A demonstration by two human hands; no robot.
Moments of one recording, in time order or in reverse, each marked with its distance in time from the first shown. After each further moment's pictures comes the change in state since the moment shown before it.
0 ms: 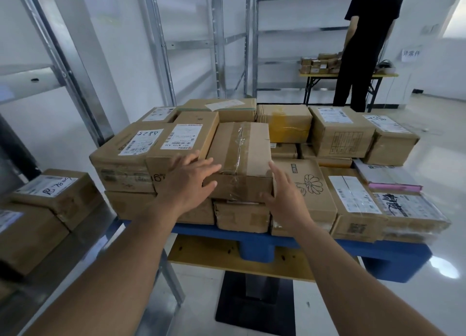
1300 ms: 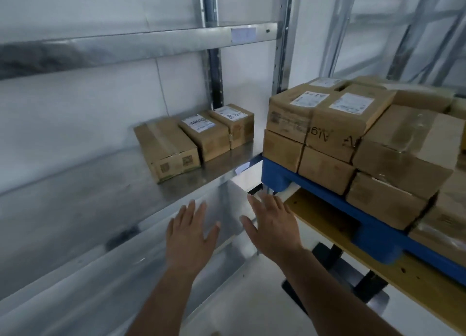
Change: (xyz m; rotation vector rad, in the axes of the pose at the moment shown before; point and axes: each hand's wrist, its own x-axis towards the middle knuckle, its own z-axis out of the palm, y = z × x) left_hand -0.358 -0.005 0.004 0.078 0.079 -1.072; right_hand -0.183 -0.148 0.147 -0.223 -0.493 -0.725
